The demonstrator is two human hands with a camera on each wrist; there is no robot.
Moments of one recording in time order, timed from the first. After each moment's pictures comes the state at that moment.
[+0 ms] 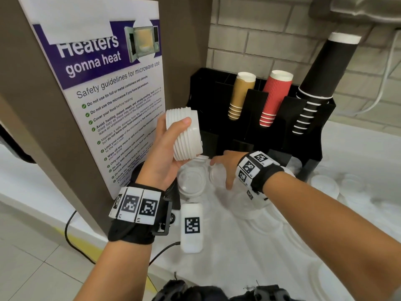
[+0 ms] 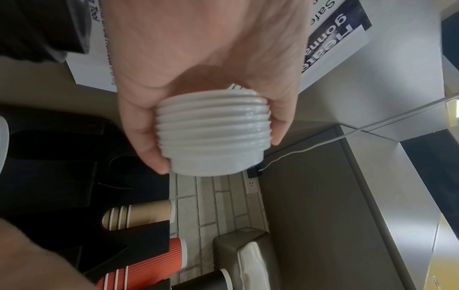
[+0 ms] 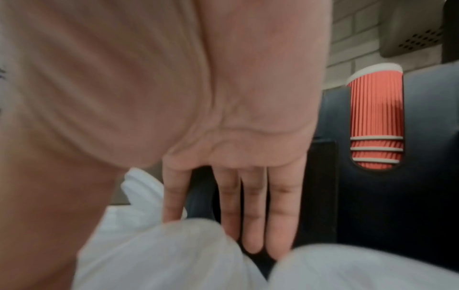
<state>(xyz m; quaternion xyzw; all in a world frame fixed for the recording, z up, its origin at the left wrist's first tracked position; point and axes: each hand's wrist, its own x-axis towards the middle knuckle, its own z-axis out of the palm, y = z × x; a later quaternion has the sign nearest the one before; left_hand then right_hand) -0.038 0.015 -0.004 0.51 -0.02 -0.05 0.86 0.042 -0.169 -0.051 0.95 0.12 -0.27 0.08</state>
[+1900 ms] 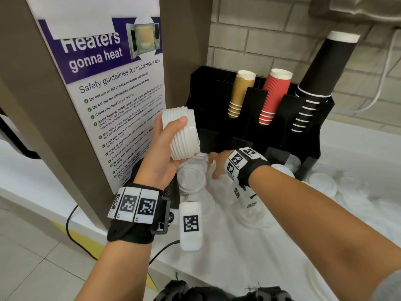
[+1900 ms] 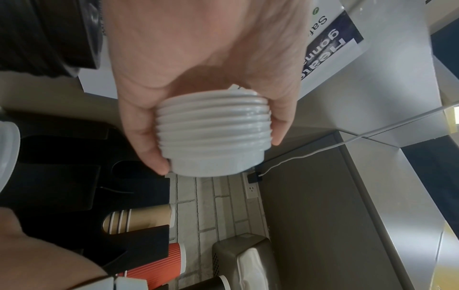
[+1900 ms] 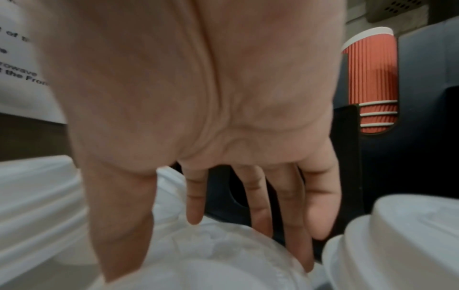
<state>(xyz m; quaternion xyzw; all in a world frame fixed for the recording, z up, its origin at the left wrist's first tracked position) -0.046 0.017 -0.004 0.49 -0.01 -0.04 0.87 0.055 -0.155 -0.080 0.97 0.09 -0.22 0.09</state>
